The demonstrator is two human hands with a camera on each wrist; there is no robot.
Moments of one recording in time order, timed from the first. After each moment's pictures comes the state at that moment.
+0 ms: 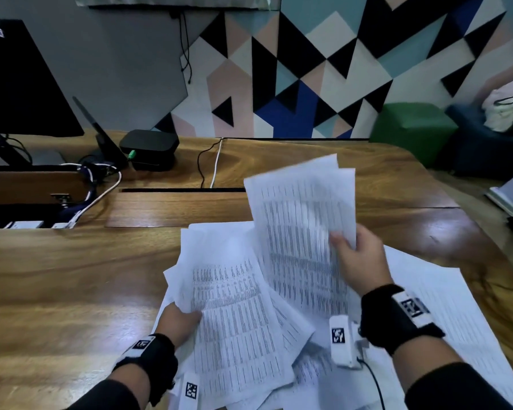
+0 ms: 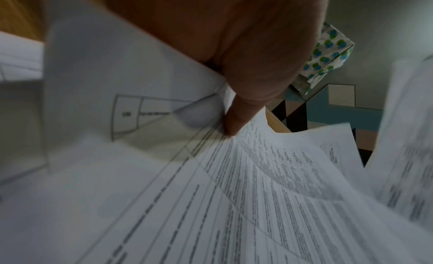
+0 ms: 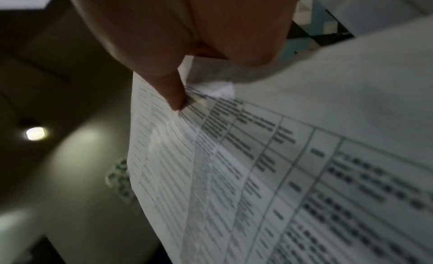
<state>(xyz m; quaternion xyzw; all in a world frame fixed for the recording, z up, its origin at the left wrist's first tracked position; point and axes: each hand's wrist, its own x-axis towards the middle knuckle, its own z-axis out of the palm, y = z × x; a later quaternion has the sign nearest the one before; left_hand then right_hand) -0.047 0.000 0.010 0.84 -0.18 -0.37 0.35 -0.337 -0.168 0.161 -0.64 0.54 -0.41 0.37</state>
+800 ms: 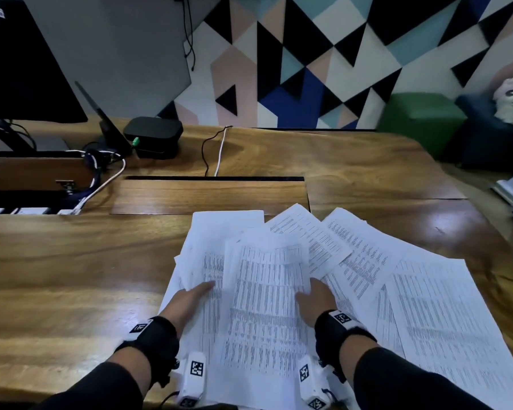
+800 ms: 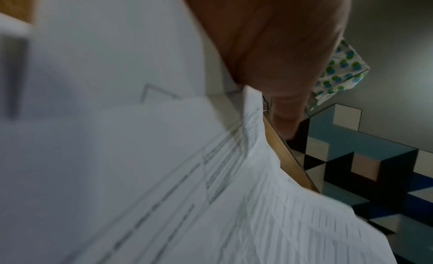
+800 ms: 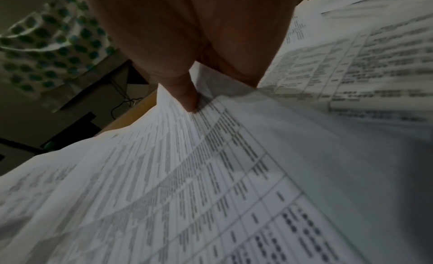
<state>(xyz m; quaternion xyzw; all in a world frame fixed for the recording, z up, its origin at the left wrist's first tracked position) -0.062 -0.001 0.048 0.74 -0.13 -0.51 0.42 -0.303 -0.120 0.030 -0.62 0.63 -0.10 0.46</state>
